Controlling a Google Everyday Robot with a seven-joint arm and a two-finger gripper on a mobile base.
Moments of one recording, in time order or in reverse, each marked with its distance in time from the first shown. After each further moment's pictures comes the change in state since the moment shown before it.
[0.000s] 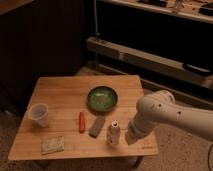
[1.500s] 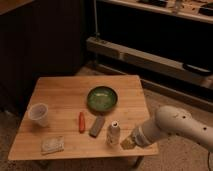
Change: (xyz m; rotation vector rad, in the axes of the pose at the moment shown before) arm -0.011 0.022 0.002 -0.254 -0.240 -0.245
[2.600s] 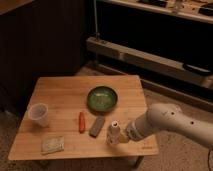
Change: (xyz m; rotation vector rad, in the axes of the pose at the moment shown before) arm -0.024 -0.016 0.014 0.055 -0.011 -0.014
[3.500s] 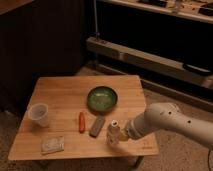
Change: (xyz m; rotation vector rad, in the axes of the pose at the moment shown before) arm -0.008 -0.008 0.006 0.030 -0.007 -0.007
